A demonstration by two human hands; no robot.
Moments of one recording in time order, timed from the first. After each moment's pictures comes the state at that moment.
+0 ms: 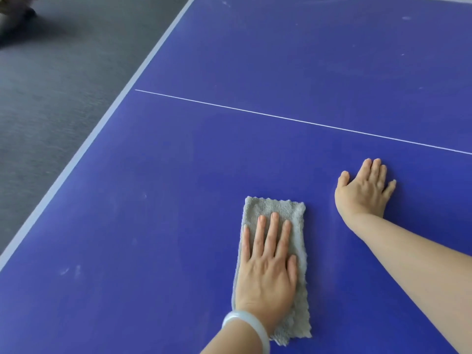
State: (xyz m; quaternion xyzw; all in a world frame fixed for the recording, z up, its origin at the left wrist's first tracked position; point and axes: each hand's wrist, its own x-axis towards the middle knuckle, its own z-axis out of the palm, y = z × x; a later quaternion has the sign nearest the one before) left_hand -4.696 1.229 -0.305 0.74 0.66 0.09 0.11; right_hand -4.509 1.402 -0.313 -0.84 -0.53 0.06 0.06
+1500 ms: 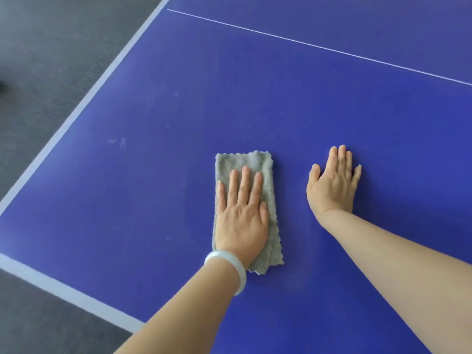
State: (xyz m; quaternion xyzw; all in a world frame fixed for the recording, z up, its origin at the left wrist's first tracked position) left_hand -4.724 1.070 -0.302 0.66 0.74 0.08 0.10; right_hand -4.558 1.176 -0.310 -0.76 -0.64 0.08 0.07
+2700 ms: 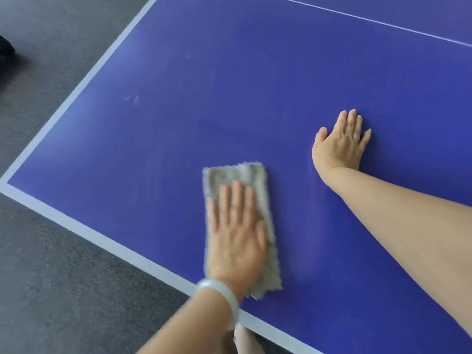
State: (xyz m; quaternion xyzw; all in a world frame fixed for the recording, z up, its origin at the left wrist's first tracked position) left_hand -4.701 0.949 -0.301 0.63 0.77 0.05 0.10; right_hand -4.556 1.179 -0.313 -0.75 -0.65 0.08 0.08
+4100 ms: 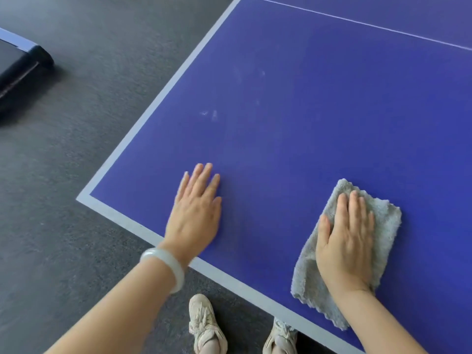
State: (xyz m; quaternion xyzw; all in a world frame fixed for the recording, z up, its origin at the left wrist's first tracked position) left_hand -4.970 0.954 -0.285 0.65 0.74 0.11 0.08; right_hand -4.701 0.982 -0.301 -0.69 -0.70 0.10 0.11
